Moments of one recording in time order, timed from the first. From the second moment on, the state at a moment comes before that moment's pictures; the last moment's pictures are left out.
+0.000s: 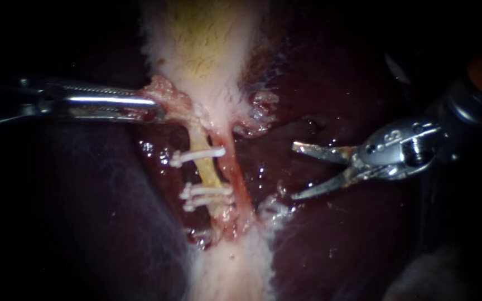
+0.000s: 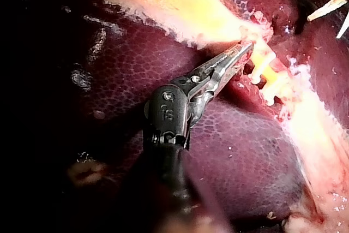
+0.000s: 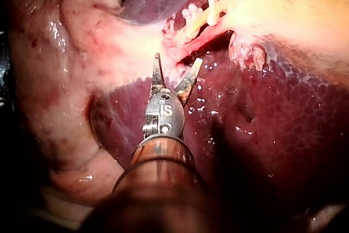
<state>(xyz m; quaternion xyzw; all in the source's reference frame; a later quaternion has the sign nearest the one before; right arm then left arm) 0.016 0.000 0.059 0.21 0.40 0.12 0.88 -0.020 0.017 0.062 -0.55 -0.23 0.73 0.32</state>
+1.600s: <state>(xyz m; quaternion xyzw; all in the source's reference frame) 0.026 -0.003 0.070 0.31 0.41 0.08 0.85 -0.022 0.017 0.062 -0.55 -0.23 0.73 0.32</state>
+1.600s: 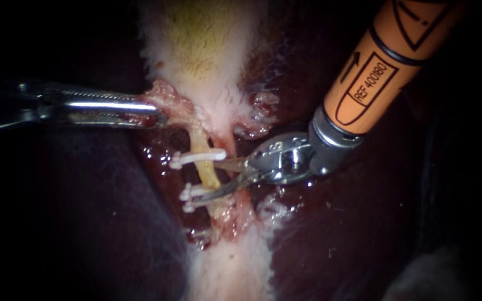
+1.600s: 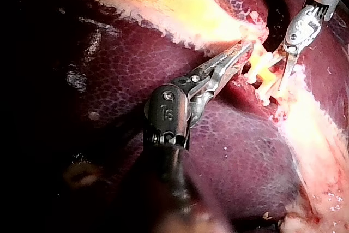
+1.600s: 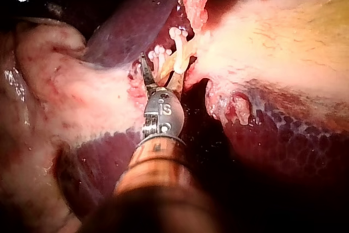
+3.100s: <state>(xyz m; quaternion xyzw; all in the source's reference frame) 0.034 -0.004 0.067 0.41 0.49 0.17 0.75 -0.022 0.017 0.063 -0.55 -0.23 0.73 0.32</state>
